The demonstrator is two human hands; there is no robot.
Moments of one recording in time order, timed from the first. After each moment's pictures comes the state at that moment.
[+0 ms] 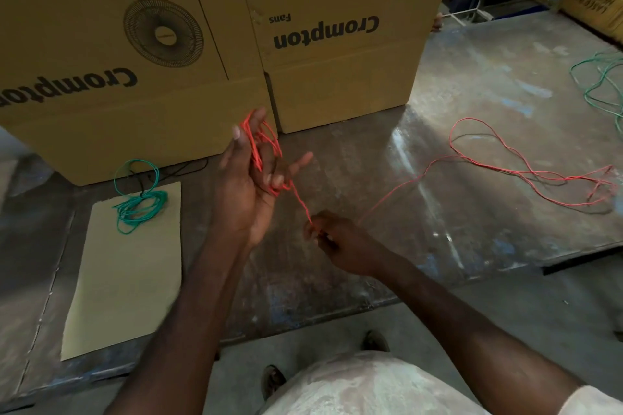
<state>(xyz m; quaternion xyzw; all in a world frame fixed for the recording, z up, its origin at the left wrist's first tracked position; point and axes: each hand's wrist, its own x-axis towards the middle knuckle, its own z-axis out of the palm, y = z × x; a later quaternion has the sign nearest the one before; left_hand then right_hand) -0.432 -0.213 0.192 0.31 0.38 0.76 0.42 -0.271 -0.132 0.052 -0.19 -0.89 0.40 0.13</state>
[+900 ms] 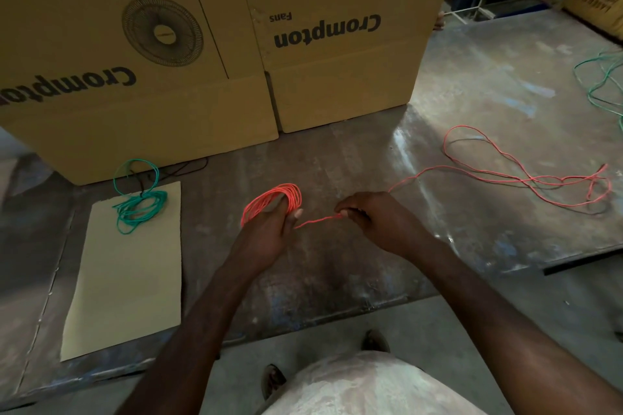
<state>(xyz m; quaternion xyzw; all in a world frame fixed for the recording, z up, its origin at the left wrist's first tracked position) -0.460 -0.230 0.067 0.60 0.76 0.21 0.13 -0.235 -0.088 0.092 -0.25 -0.91 0.30 0.15</state>
